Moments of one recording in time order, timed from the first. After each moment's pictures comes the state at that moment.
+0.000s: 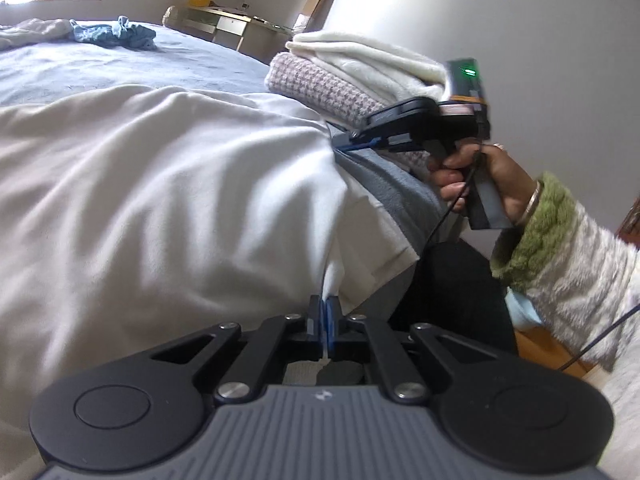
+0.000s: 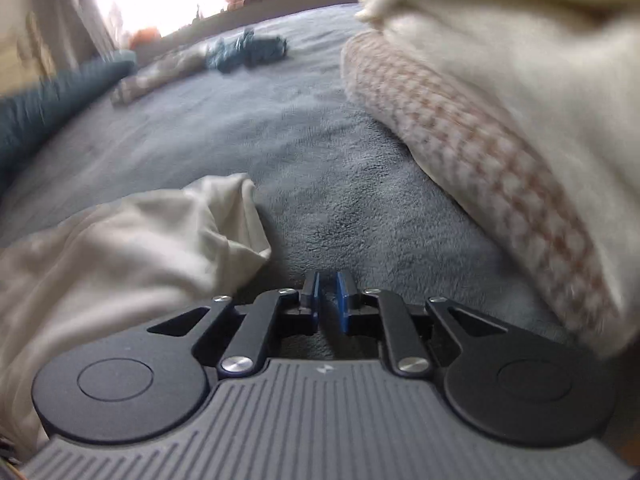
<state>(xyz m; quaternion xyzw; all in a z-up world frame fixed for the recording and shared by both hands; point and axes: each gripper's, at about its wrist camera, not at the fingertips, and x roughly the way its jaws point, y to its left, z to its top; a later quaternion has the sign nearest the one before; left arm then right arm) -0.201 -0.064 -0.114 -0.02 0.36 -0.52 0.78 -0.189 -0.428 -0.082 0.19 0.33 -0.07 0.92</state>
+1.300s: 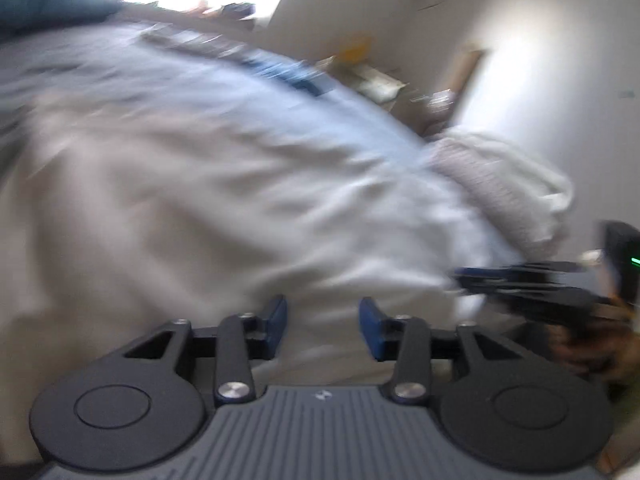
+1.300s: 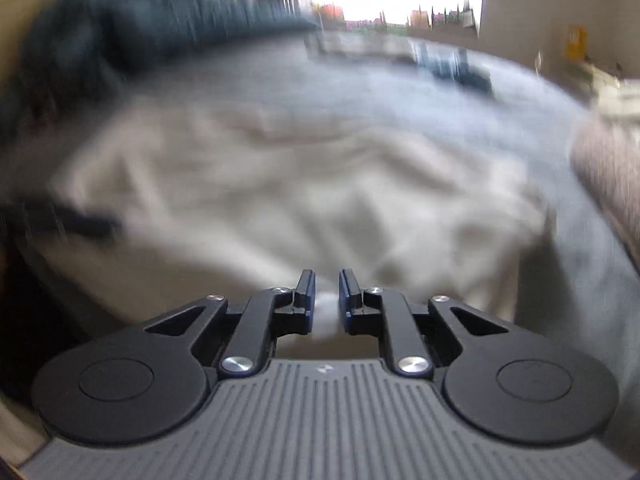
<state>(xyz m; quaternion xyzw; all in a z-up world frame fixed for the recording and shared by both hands) -0.207 0.076 -0.111 -0.14 0.36 -0.31 0.87 -0.251 -0.259 -0.093 -0.04 0.32 0.11 0.94</state>
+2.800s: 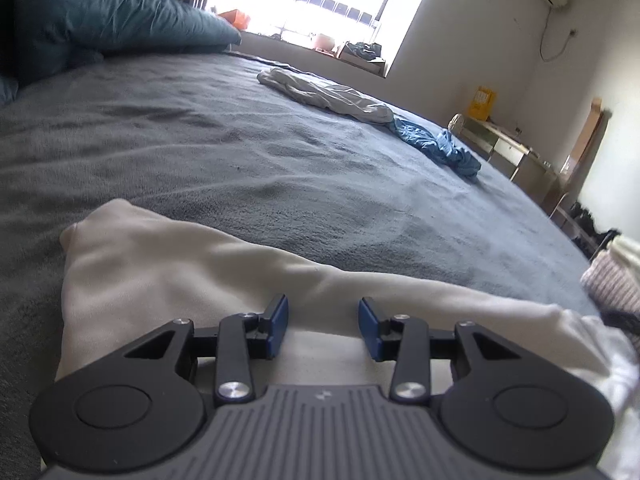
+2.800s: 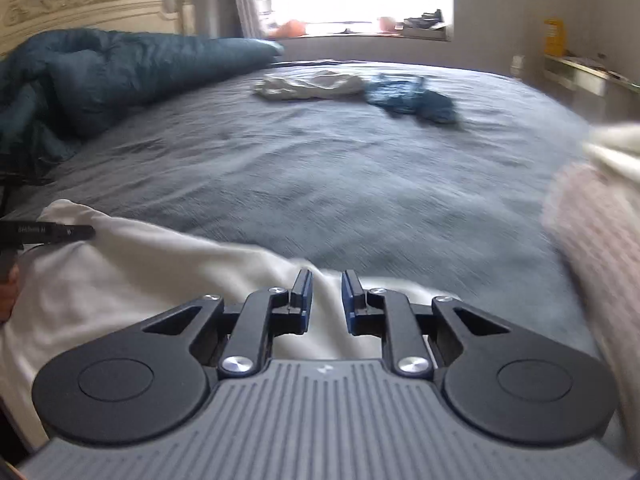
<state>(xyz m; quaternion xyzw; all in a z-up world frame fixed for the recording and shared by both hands) -0.046 0.077 -0.085 -0.12 0.32 -0.12 0.93 -0.080 -0.319 -0.065 -0.01 0.31 0.10 0.95</state>
